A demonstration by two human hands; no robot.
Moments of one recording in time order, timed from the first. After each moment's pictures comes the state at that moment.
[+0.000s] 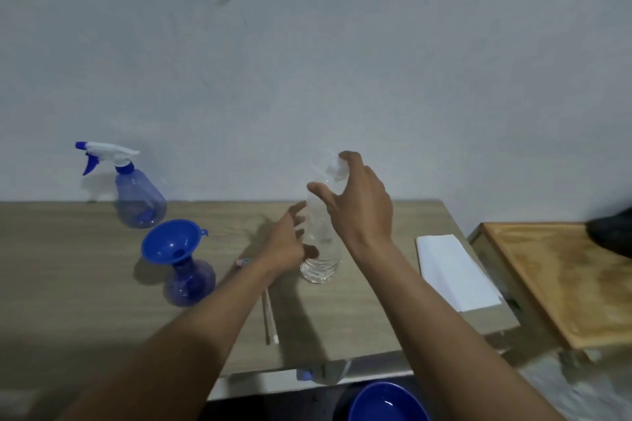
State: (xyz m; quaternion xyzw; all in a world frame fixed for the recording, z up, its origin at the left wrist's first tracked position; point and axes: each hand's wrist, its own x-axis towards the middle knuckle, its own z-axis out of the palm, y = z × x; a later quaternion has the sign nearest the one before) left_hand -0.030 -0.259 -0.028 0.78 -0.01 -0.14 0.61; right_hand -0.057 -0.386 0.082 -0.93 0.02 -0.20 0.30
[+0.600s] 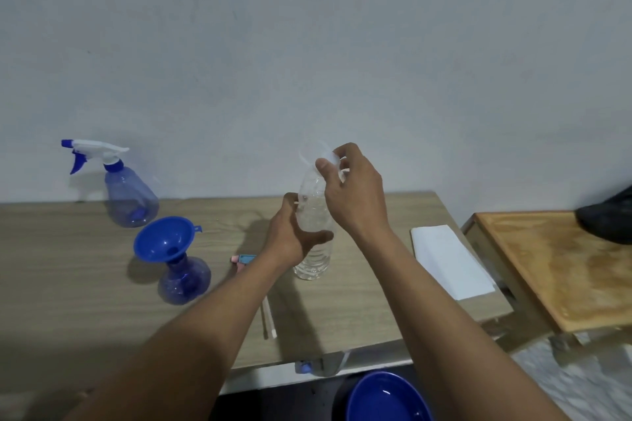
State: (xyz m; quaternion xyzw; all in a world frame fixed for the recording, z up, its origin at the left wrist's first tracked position) left_hand -0.039 -0.271 -0.009 0.84 -0.02 -0.04 0.54; right_hand -0.051 -0.387 0.086 -0.88 0.04 -0.17 0.44
